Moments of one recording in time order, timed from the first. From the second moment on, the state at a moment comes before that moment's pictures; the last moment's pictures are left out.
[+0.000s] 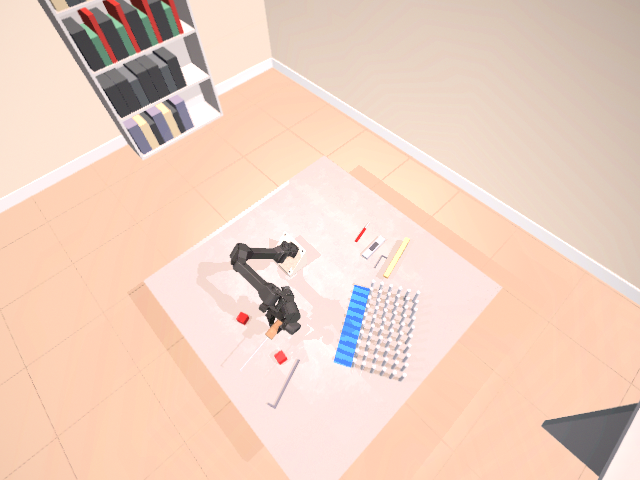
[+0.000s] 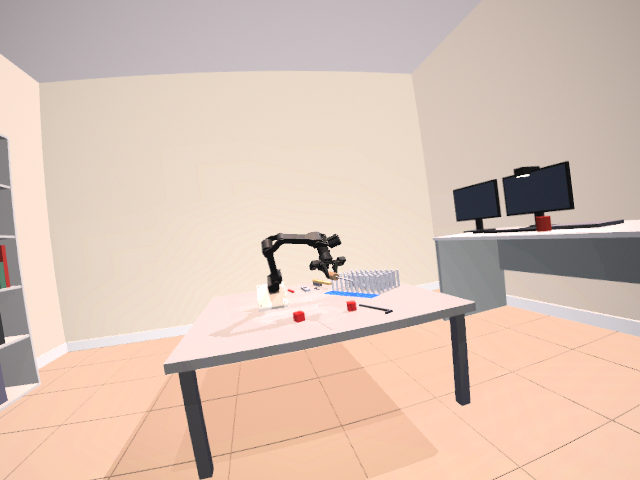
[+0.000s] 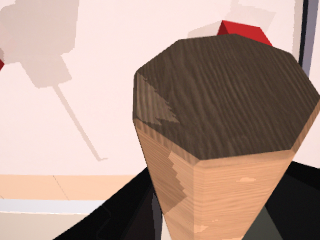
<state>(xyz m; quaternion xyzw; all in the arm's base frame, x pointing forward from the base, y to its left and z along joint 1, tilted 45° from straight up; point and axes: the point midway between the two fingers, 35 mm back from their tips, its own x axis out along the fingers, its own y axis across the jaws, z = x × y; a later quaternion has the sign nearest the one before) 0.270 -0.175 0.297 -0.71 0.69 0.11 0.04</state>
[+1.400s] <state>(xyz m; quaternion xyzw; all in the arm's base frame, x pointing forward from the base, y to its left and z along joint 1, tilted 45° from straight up) 0.288 -0.144 0.281 -0.59 0.60 -0.19 0.51</state>
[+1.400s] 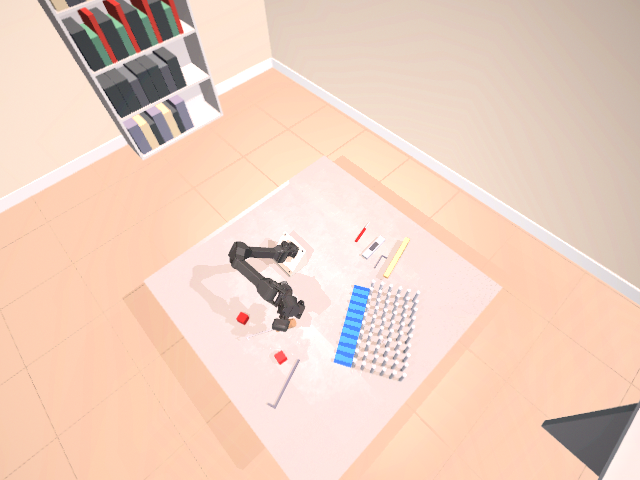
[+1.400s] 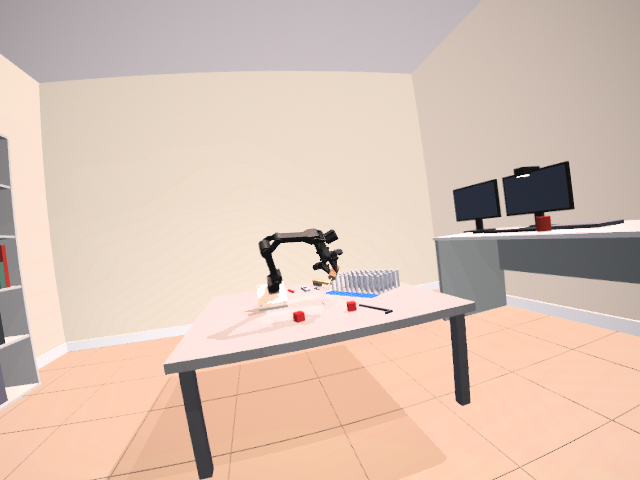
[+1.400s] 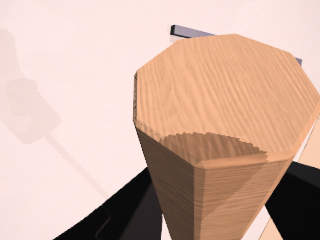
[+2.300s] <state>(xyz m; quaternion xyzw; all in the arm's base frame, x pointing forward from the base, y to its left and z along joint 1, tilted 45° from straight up) 0.306 -0.112 0.256 -0.31 0.47 -0.32 0.76</state>
